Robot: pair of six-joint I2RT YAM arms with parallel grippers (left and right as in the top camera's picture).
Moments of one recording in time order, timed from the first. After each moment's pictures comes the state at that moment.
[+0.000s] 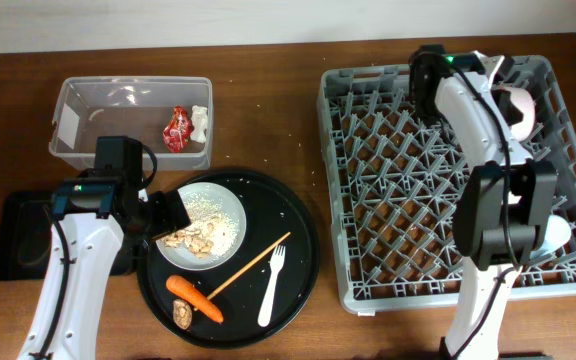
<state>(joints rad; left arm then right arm) 0.01 1.38 1.14 -1.16 -0.02 -0.39 0.05 2.22 1.92 -1.33 1.21 0.58</state>
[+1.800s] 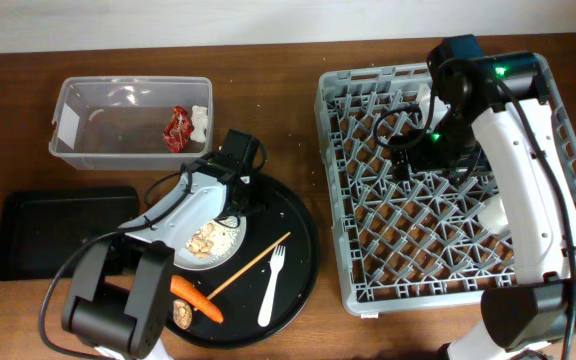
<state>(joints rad) -0.39 1.84 1.13 -0.60 0.05 -0.47 0.13 1.77 1.92 -1.69 -0.06 0.08</state>
